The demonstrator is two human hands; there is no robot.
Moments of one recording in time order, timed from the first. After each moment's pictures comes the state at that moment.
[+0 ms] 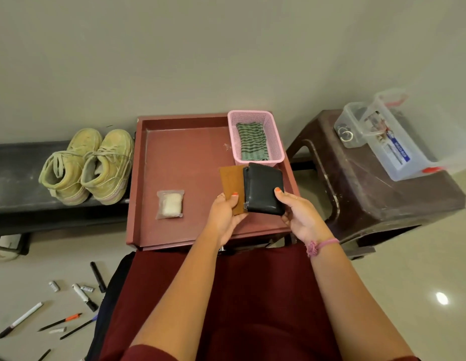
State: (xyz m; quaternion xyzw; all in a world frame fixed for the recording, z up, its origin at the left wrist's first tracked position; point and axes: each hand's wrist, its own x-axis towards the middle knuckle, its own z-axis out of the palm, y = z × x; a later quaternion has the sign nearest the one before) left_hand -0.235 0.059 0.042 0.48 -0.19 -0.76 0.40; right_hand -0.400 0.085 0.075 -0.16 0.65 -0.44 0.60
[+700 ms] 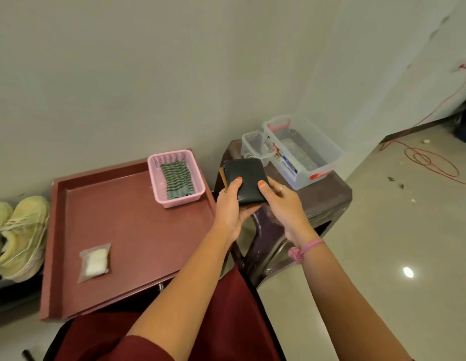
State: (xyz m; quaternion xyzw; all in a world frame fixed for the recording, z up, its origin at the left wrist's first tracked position) left_hand -0.427 0.068 0.157 0.38 -0.23 -0.80 0.39; right_hand -0.526 0.126 0.187 -0.31 0.69 -0.52 0.41
